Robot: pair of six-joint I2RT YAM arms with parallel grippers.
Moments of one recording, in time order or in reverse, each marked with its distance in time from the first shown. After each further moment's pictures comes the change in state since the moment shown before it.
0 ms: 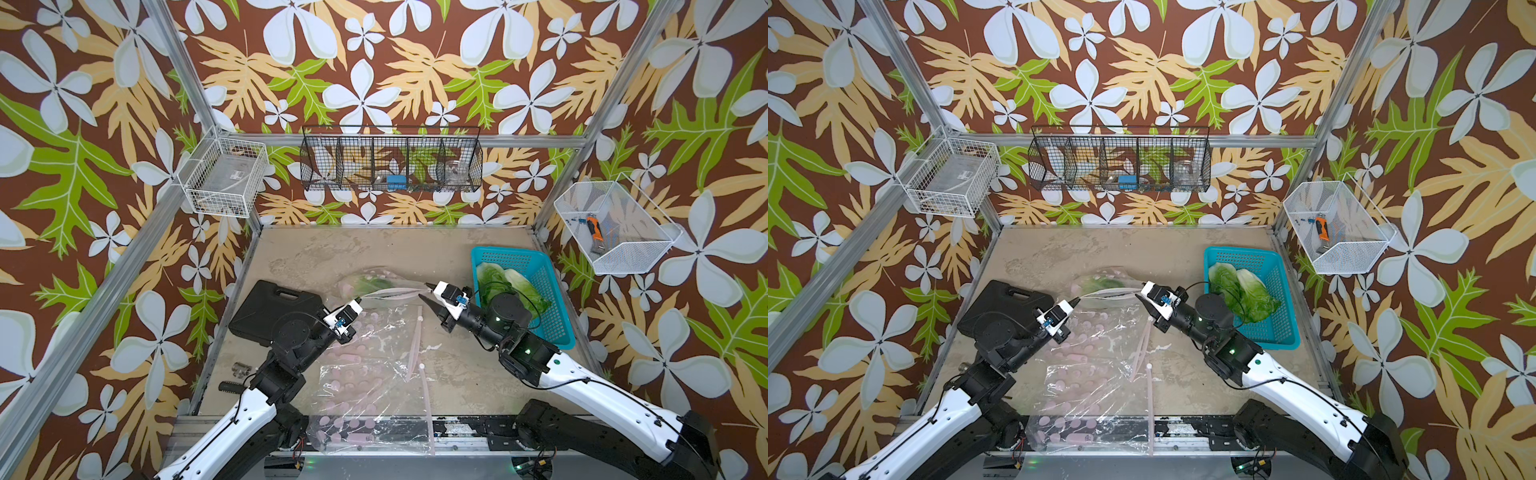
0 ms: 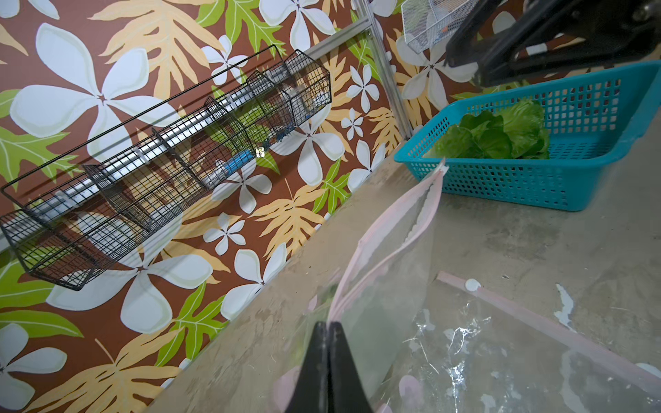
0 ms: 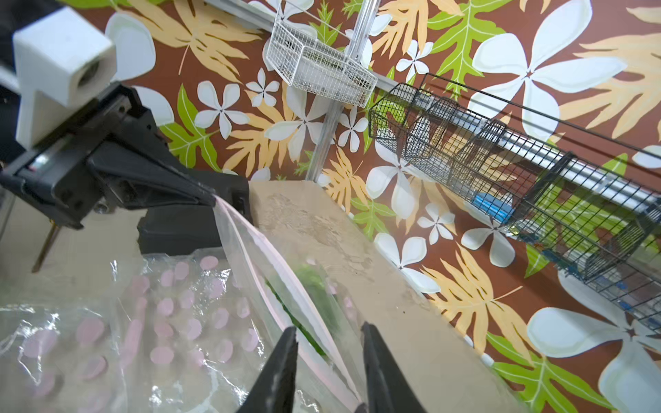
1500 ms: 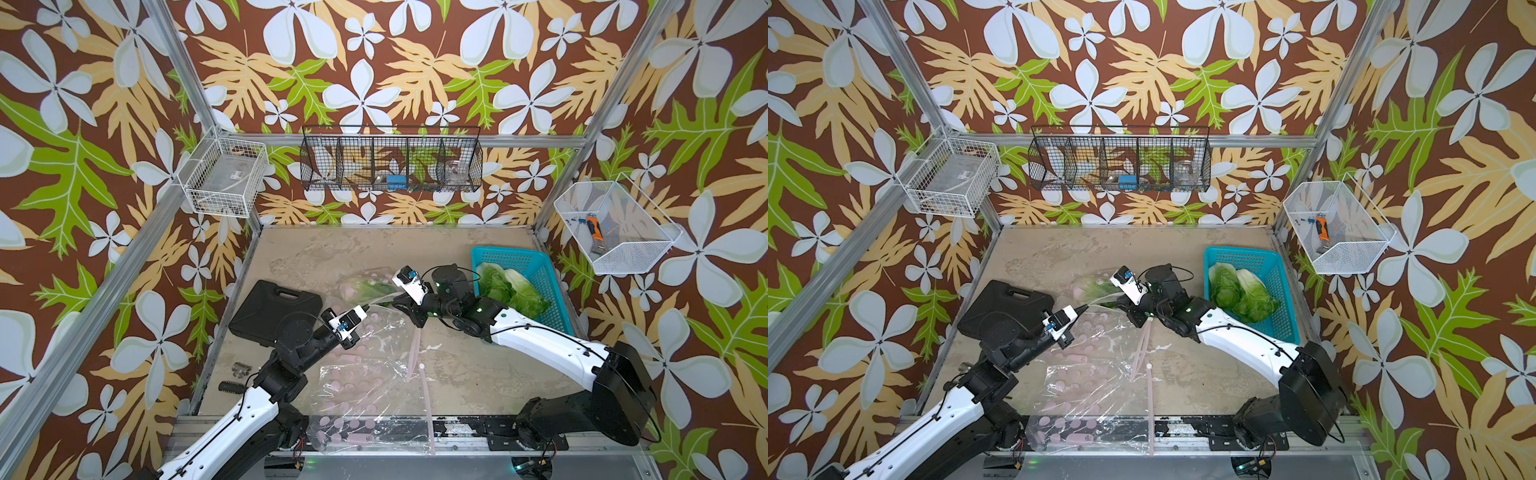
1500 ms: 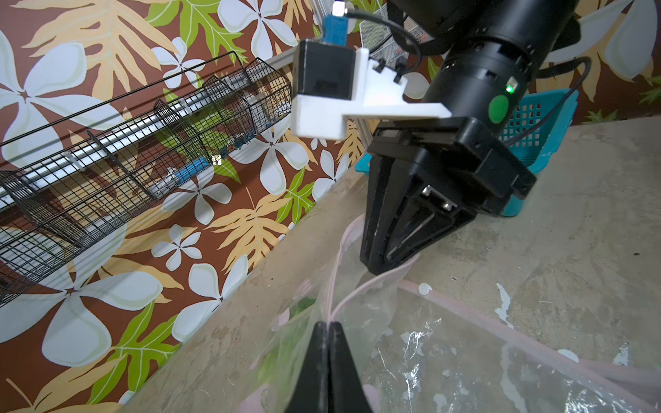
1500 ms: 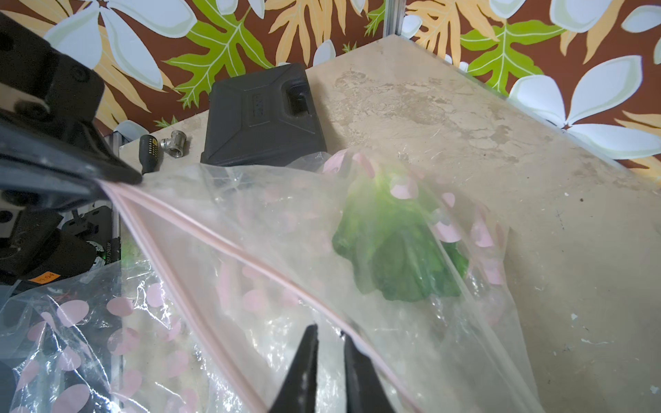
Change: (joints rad) left arm -0.017 0.028 -0.020 0.026 0.107 -0.046; right arm 0.005 0.481 0.336 -0.359 -0.175 0.219
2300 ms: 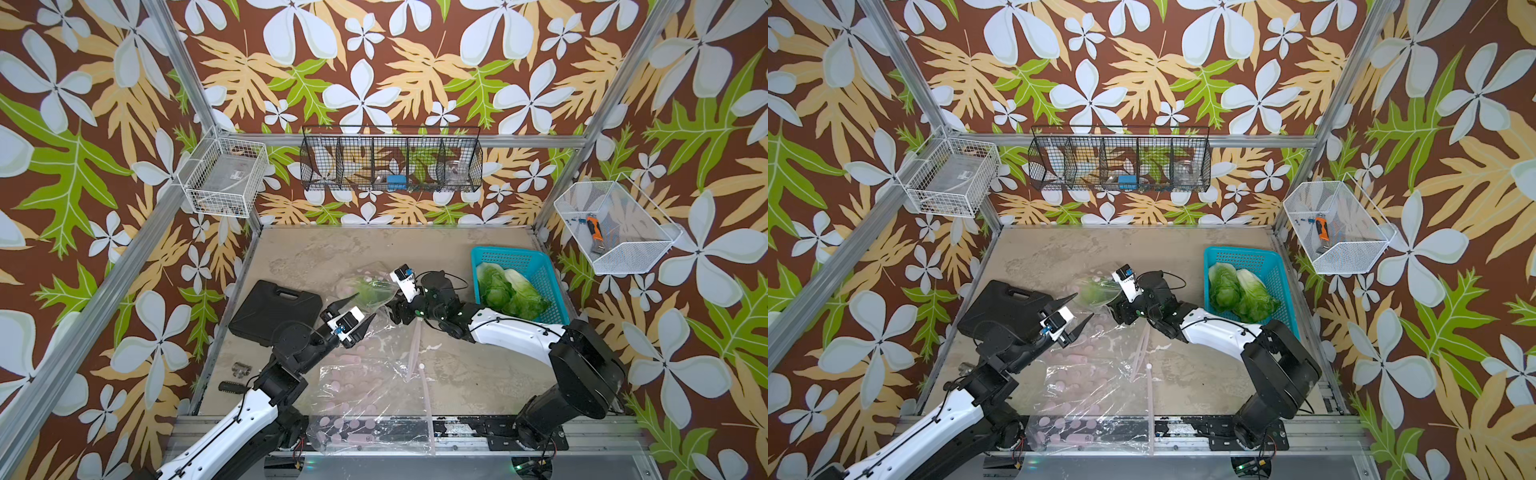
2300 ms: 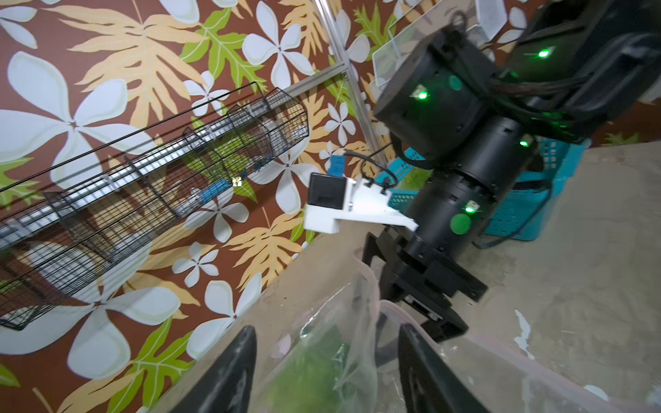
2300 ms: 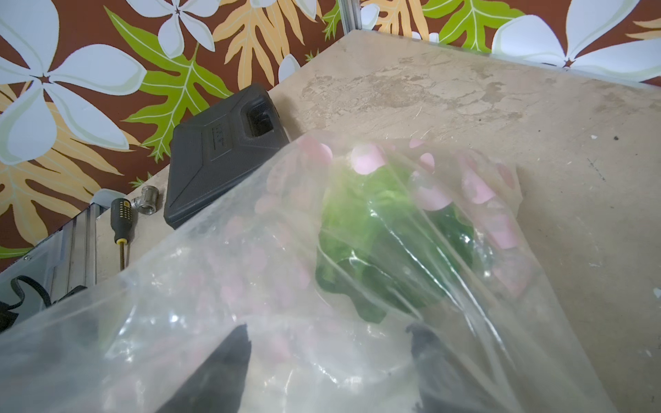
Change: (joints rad) left arm -0.015 0.039 0.014 0.085 -0.120 0.000; right arm -0.002 0.162 -0.102 0.346 0.070 0.261
